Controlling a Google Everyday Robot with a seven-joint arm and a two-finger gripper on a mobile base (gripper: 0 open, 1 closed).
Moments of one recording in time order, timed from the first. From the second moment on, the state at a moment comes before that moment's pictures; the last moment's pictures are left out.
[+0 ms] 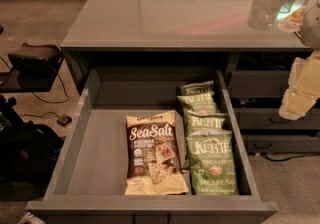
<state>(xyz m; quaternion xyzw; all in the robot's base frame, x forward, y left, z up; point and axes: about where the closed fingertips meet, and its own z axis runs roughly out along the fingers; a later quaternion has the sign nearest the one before) 0.438 -0.217 0.976 -0.60 0.78 -0.03 0.16</state>
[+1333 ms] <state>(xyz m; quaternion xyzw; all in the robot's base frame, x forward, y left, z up) 0.425 -0.143 0.921 -0.69 0.70 0.06 0.19</state>
